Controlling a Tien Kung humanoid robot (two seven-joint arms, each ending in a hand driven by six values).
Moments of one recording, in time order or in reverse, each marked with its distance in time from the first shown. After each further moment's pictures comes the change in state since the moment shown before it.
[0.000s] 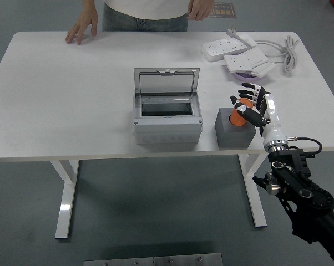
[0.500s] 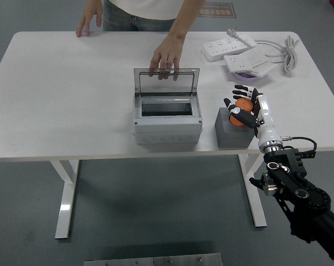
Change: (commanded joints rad) left arm -0.005 -0.002 -0.008 -0.001 0.011 0.000 0.000; right arm 0.013 0.001 -0.048 0.002 -0.006 -0.003 -0.013
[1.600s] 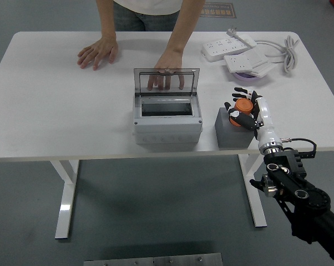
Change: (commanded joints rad) left arm -0.006 -0.002 0.001 0.000 -0.008 0.016 0.000; right arm 0.002 -0.006 -0.016 -0.021 0.009 -0.005 -0.003
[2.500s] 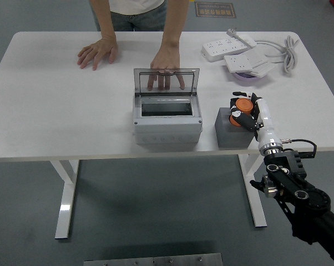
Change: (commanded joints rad) left arm 0.000 0.001 -0.002 0.000 -0.003 0.016 -0.011; right arm -0.002 -0.002 -0.004 0.000 -0.003 -0.006 -0.014
